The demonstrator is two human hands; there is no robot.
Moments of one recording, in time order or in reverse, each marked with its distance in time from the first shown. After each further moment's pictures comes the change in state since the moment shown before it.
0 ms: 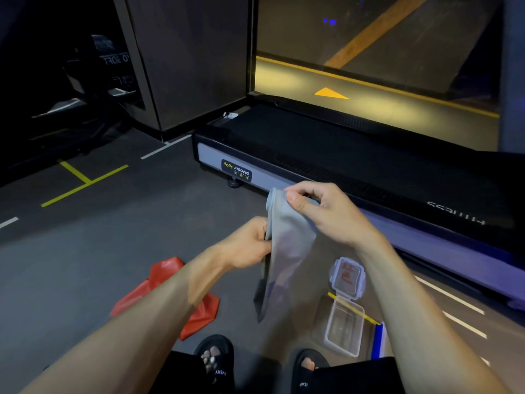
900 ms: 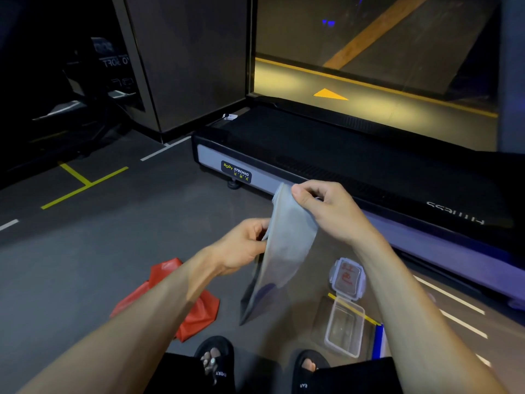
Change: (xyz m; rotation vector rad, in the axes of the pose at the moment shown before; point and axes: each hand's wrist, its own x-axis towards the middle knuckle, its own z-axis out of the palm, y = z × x) left_hand -0.006 -0.004 -0.001 -0.286 -0.030 0.042; right_hand 0.003 0.004 0.001 -0.017 0.132 0.112
